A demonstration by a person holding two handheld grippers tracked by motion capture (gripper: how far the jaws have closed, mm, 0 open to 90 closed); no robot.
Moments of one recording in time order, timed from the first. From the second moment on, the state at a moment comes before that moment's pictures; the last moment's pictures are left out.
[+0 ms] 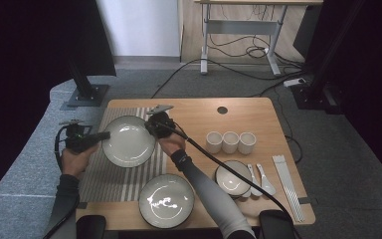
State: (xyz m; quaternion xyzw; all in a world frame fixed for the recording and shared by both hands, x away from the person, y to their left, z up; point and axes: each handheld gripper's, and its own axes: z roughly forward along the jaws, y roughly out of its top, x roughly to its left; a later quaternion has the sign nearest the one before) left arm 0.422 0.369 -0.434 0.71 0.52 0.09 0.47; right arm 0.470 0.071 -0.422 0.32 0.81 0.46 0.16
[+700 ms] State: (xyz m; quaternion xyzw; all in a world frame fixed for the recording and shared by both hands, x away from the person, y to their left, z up) left arm 0.438 0.376 -0.467 0.70 0.54 0.10 0.46; right arm 0.494 0.087 -0.458 0.32 0.82 0.45 0.16
